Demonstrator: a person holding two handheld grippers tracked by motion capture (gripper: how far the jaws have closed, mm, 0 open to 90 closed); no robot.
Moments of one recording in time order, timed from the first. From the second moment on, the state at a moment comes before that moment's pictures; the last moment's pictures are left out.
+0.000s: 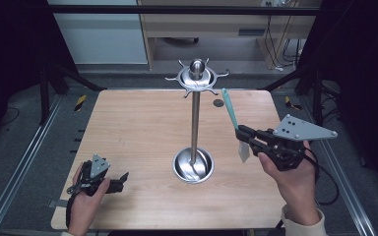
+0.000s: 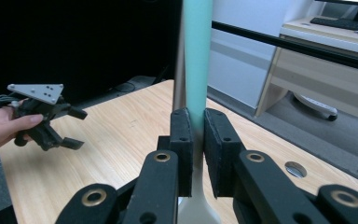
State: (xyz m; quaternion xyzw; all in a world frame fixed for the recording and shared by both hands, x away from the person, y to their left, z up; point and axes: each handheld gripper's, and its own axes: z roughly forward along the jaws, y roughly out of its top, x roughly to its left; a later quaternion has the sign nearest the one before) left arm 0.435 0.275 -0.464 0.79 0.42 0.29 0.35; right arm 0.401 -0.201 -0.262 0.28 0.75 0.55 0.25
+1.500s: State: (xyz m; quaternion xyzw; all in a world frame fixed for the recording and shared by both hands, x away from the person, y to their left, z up) left arm 0.436 0.273 -0.465 0.79 0.41 0.28 0.35; right arm 0.407 -0.168 -0.277 0.29 0.73 0.56 0.26
